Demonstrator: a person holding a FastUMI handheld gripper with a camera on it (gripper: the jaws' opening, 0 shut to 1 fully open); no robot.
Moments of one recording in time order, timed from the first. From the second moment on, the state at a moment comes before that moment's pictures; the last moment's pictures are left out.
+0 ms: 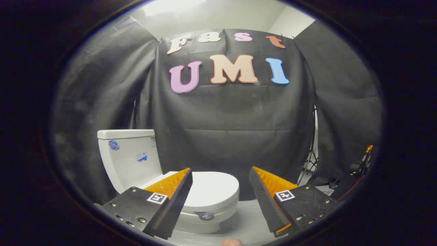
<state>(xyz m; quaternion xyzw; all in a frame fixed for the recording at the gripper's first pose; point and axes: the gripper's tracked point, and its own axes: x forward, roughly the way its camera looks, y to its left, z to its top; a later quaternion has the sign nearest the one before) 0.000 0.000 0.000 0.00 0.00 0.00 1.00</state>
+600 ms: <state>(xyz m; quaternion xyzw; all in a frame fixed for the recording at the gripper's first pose) 0.000 0.019 0.001 -0.01 0.01 0.03 1.00</state>
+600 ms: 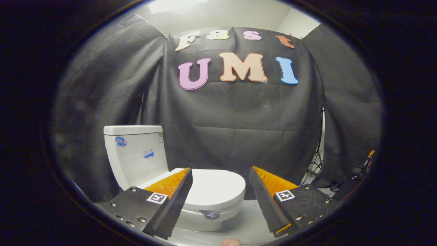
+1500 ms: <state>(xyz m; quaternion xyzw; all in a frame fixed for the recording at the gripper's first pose) 0.022 0.025 -0.032 0.01 0.06 0.01 1.00</state>
